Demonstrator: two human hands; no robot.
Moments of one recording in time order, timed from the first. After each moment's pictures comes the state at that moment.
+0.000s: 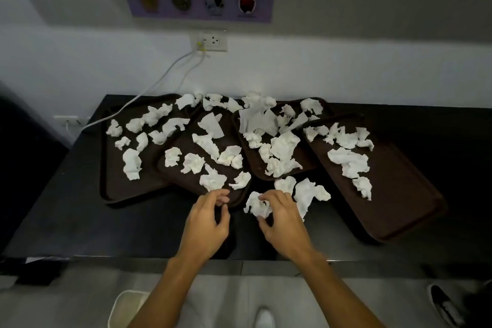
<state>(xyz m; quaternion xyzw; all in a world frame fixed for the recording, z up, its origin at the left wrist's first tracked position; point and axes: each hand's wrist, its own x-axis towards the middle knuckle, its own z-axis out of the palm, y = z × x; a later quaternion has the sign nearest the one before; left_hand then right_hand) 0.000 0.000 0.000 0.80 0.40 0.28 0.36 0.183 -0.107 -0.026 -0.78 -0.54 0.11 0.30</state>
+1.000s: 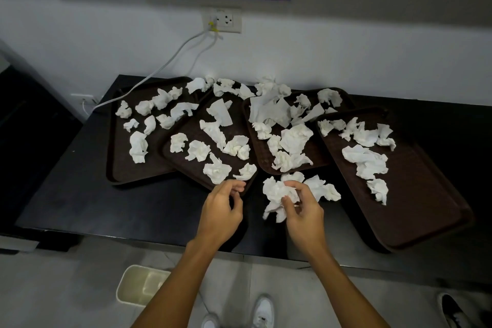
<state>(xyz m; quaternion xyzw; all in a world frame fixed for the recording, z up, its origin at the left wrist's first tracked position) 0.042 0.000 -0.026 0.77 0.44 0.27 0.37 0.205 -0.116 -0.010 -0.73 -0.32 0.26 0.54</state>
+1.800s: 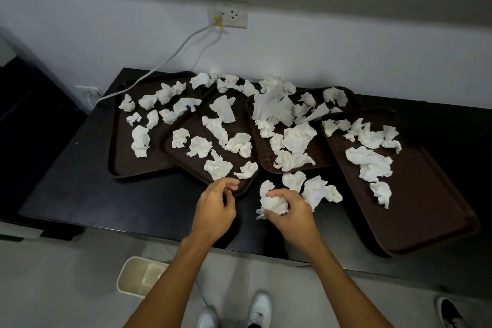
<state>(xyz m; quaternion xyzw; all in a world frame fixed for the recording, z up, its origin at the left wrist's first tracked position) 0.035 0.008 -0.037 0.75 0.47 0.27 0.38 0.209 -0.103 -0.018 -0.75 -0.38 0.34 0.42</state>
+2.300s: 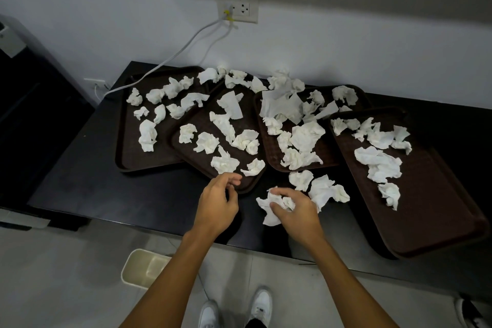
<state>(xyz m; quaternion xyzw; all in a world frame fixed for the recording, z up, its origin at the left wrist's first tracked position) 0.027 0.016 -0.039 0.74 0.48 0.27 0.38 0.209 -0.096 -0.028 -0.76 -0.38 0.34 0.40</state>
